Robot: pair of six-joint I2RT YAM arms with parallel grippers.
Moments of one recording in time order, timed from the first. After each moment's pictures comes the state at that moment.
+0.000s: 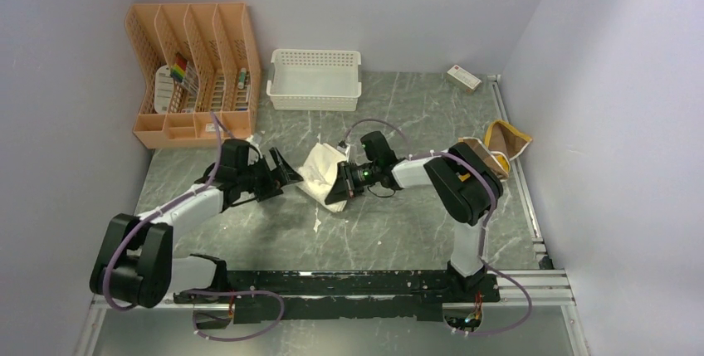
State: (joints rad) left arm -0.26 1.24 0.52 -0.03 0.41 -0.74; right arm 0.60 1.91 0.89 0.25 -0.89 0.46
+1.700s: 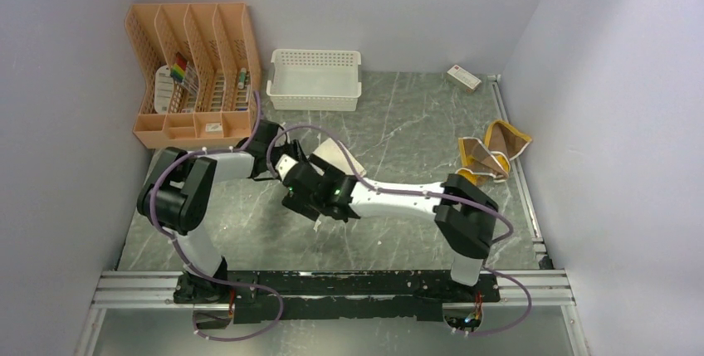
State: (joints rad) left arm -0.35 1.75 0.82 0.05 0.46 -0.66; right arm 1.15 1.76 1.24 -0.34 0.41 -0.11
